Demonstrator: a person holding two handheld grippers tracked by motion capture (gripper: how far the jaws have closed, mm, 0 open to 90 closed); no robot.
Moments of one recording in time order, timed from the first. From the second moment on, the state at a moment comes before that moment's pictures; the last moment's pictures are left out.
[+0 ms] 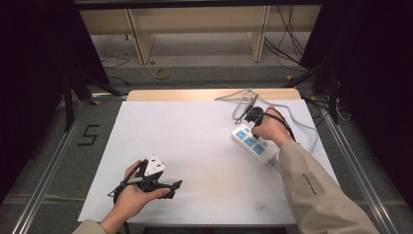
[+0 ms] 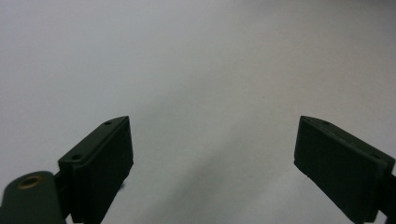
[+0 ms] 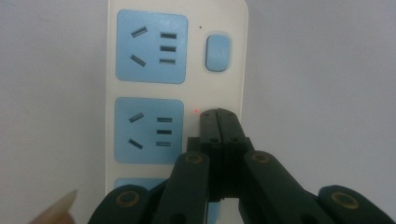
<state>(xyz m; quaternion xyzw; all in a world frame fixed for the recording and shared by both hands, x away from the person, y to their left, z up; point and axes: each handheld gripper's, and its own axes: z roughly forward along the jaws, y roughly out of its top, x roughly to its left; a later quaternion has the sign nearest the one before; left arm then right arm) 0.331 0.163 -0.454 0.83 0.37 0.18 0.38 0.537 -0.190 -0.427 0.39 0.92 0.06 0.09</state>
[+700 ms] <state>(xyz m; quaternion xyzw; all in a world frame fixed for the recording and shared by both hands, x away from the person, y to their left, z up) 0.332 0.164 -0.454 0.83 0.37 0.18 0.38 0.537 -0.196 -0.427 0.39 0.91 0.08 0.09</state>
